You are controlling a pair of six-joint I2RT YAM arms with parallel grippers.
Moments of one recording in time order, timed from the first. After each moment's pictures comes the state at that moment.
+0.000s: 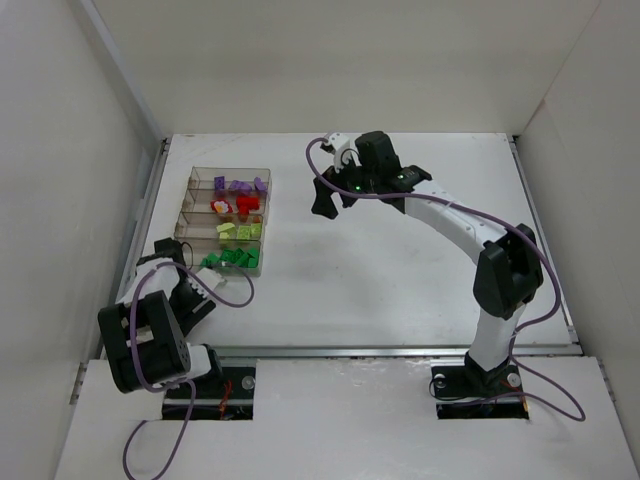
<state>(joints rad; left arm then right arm) 0.31 1.33 0.62 -0.86 -0.14 1.04 0.59 1.84 1.61 -0.35 -0.43 -0.06</state>
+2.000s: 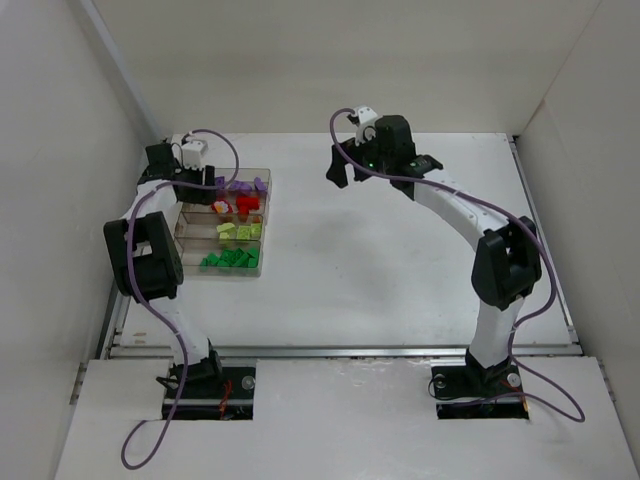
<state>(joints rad) 0.22 1.91 1.42 -0.34 0.38 0.31 0.48 1.89 1.65 -0.22 -0.28 0.06</state>
